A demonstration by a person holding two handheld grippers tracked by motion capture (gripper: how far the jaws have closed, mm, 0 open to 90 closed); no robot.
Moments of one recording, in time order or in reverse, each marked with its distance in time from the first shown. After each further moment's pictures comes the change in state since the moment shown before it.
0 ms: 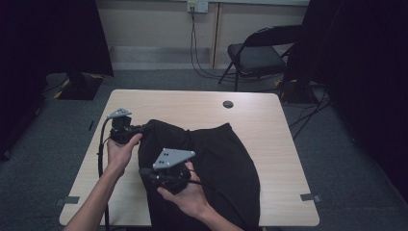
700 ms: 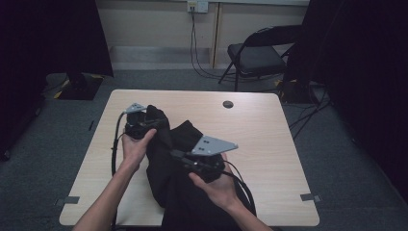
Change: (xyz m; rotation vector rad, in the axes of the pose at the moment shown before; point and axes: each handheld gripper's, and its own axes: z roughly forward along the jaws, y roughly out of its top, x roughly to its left) left arm -0.033 0.003 0.047 0.018 0.011 0.045; right arm -0.039 -0.008 -0.075 -0.099 -0.160 0.023
